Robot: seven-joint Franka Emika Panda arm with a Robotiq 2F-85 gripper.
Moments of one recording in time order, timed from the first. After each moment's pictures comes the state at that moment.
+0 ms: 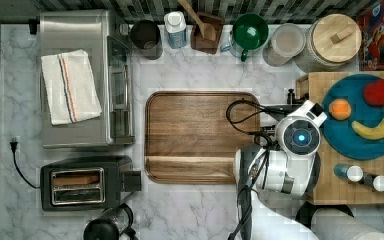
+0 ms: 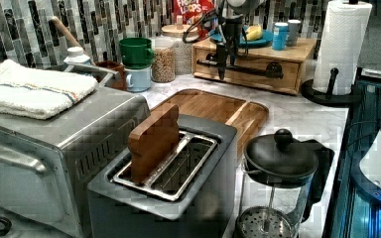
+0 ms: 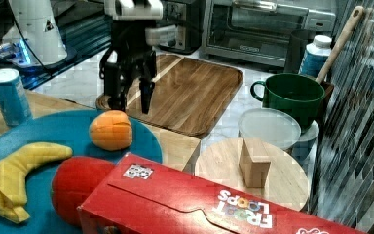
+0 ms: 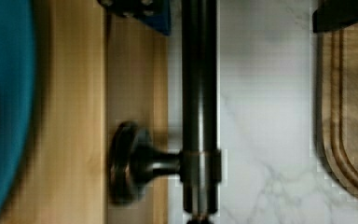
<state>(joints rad) -0.30 0.24 -0.12 -2.30 -0.29 1.11 -0.97</state>
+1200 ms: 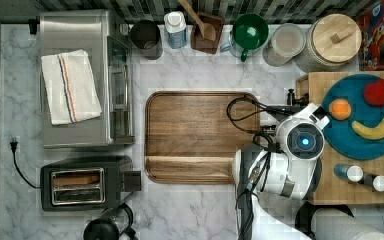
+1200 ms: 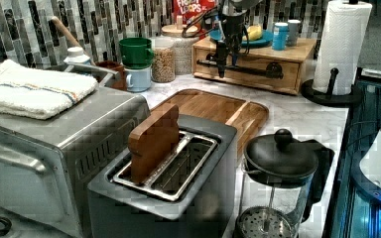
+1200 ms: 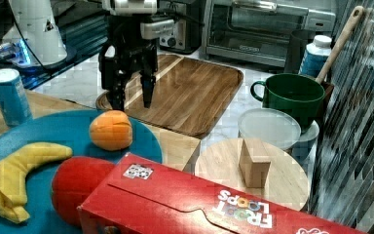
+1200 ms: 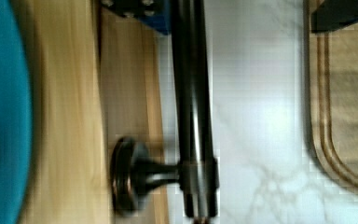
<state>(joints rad) -0.33 0.19 -0.08 -2.32 -0.22 1.10 -0.95</state>
